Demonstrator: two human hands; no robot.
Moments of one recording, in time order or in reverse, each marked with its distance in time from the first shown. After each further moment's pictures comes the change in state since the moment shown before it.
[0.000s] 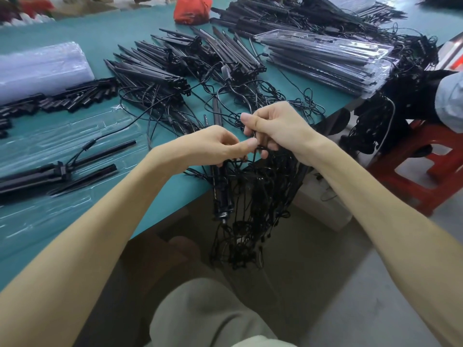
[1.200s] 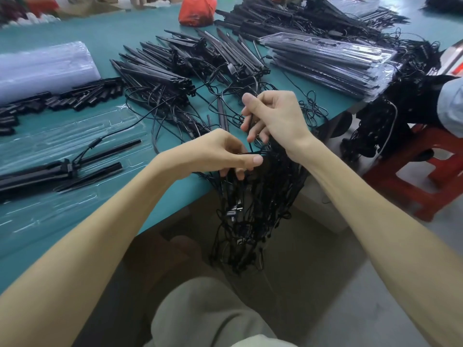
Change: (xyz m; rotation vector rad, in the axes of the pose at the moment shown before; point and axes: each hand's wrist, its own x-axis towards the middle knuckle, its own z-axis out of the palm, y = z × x) left_hand -0.004 -0.008 0.009 -0.119 -0.076 0.118; right_hand 0.011 -0.006 0.013 0.156 0.180 -0.110
